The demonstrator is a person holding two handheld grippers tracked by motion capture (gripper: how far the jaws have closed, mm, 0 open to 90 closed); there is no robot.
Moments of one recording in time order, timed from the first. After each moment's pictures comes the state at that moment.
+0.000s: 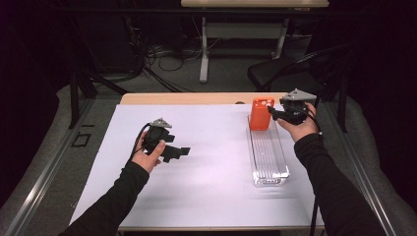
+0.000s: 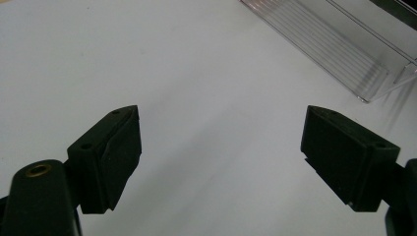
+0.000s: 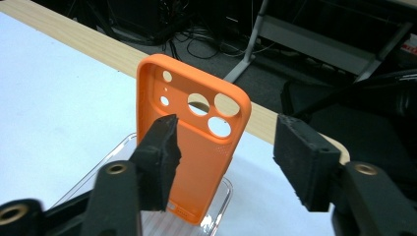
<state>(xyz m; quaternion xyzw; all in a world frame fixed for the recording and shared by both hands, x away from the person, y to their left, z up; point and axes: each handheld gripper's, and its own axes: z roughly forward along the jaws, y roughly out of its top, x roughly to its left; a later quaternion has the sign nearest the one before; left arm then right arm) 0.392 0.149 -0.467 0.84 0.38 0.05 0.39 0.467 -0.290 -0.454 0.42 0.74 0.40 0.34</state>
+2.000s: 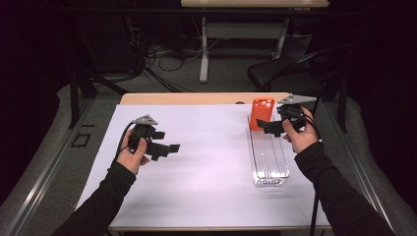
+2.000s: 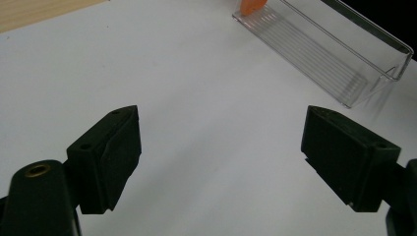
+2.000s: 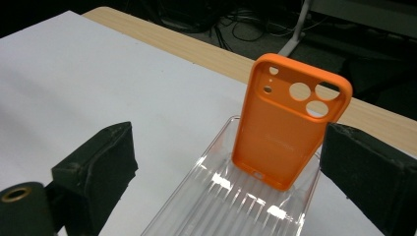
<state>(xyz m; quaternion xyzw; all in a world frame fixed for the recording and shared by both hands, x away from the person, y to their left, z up) 0.380 0.183 -0.445 0.82 0.37 0.05 0.42 0.418 -0.258 -0.425 0.43 0.76 0.43 0.24</state>
